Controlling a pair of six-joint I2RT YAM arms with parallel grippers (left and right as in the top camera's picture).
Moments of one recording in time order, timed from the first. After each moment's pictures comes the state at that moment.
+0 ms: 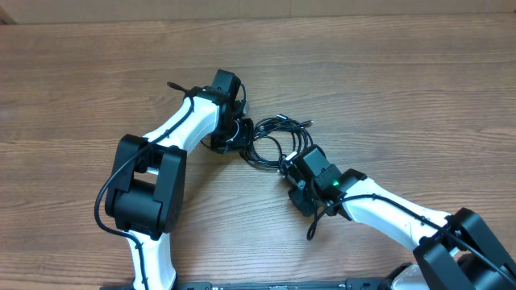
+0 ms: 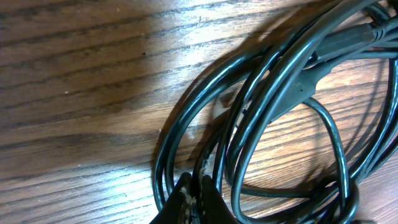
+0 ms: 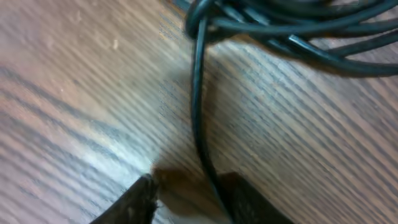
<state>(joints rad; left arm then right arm) -0.33 2.06 1.40 -0.80 0.33 -0.31 0.65 1.56 0.69 -0.35 -0.08 -0.04</state>
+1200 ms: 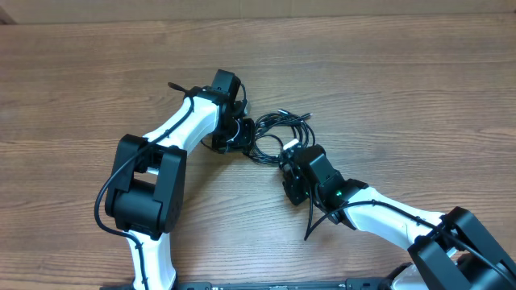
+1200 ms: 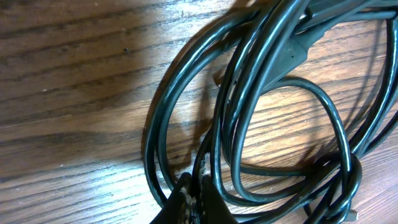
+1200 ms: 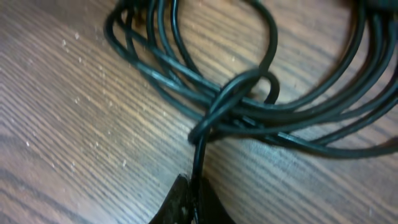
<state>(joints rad) -0.33 2.06 1.40 -0.80 0.36 -0.30 0.65 1.56 0.59 0.06 -0.05 0.10</state>
